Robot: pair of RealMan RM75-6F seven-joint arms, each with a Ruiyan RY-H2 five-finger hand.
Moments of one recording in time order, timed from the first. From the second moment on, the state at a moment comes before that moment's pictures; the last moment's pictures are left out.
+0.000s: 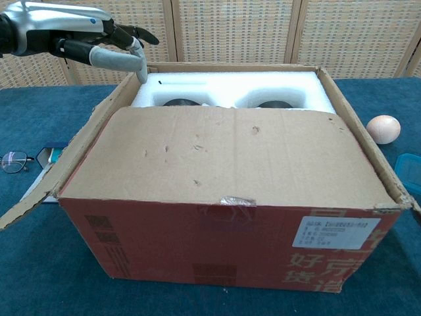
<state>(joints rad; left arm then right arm) -0.83 -1.12 -0.22 -1.76 1.27 0.75 -0.04 0.23 -1.04 0.13 -1.82 -1.45 1.41 -0.19</state>
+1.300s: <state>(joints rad) -0.83 -1.07 -0.19 -1.87 1.25 0.72 -0.16 0.23 -1.05 0.13 -1.81 -1.45 1.40 -0.17</state>
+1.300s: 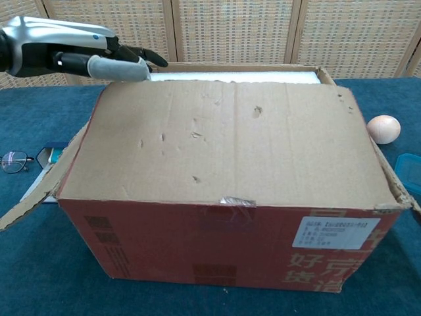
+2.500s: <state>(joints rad) -0.87 -0.71 0.06 -1.88 2.11 0.98 -1.57 0.23 -1.04 0.13 -1.84 -1.46 1.41 -0.21</state>
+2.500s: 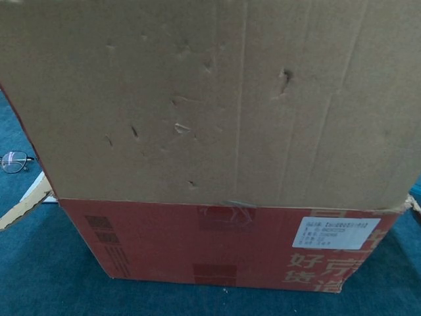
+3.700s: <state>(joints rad) -0.91 -0.68 0.22 -1.84 2.00 1.05 -1.13 0.22 -1.04 0.13 -1.82 -1.44 1.41 -0.18</state>
